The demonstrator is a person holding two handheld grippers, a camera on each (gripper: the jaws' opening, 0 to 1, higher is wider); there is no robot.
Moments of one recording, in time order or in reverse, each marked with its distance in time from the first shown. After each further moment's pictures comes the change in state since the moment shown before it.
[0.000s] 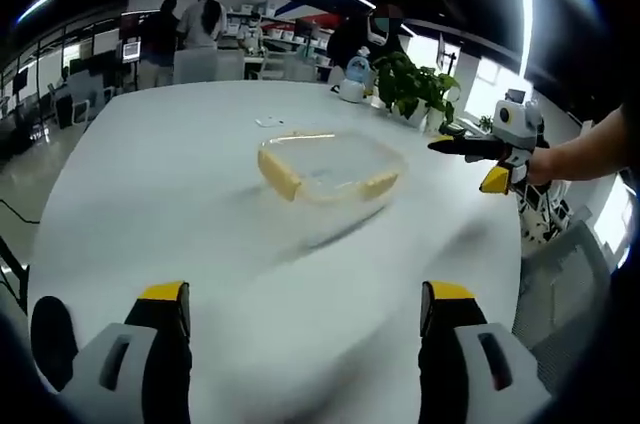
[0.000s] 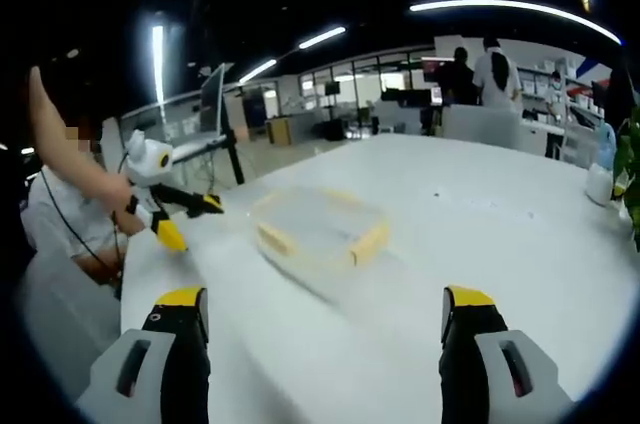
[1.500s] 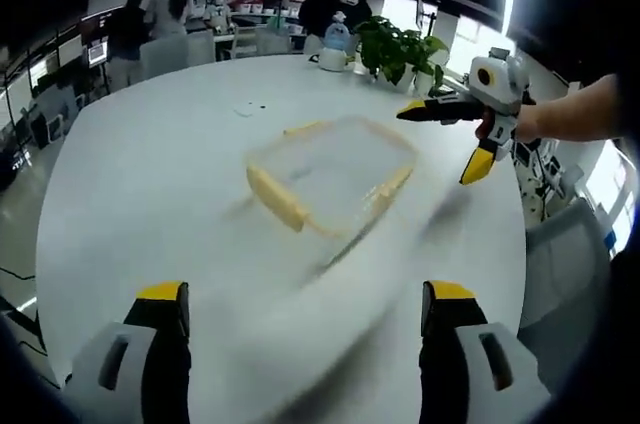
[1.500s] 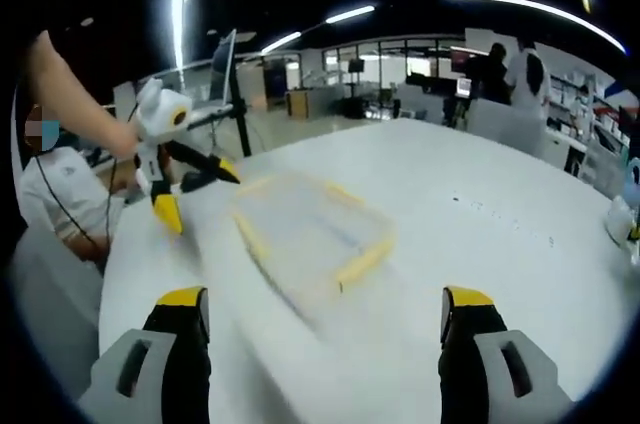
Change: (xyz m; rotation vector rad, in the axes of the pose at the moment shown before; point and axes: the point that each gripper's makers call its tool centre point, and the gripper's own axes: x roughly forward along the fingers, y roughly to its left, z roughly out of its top) left arm 0.033 0.011 0.023 0.136 0.152 -0.065; right arm 0.051 -0.016 0.005 -0.111 0.118 0.060
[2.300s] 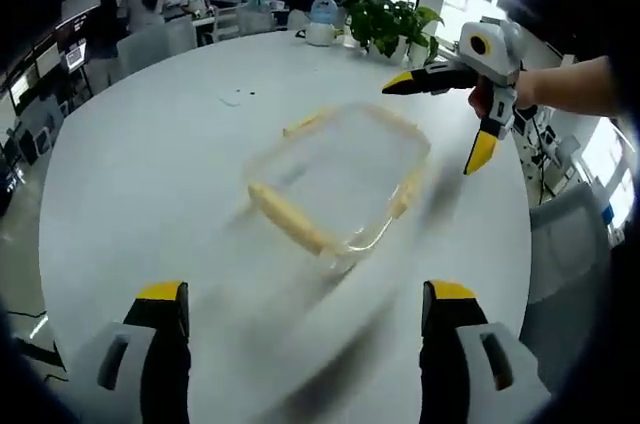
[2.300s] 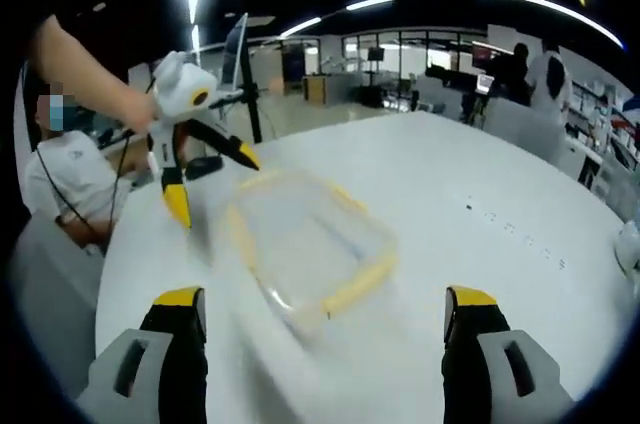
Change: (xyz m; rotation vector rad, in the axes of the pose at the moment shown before) left arm 0.014 0.012 0.013 0.078 0.123 -0.024; right arm 0.016 -0.008 0.009 -0.060 0.060 0.057
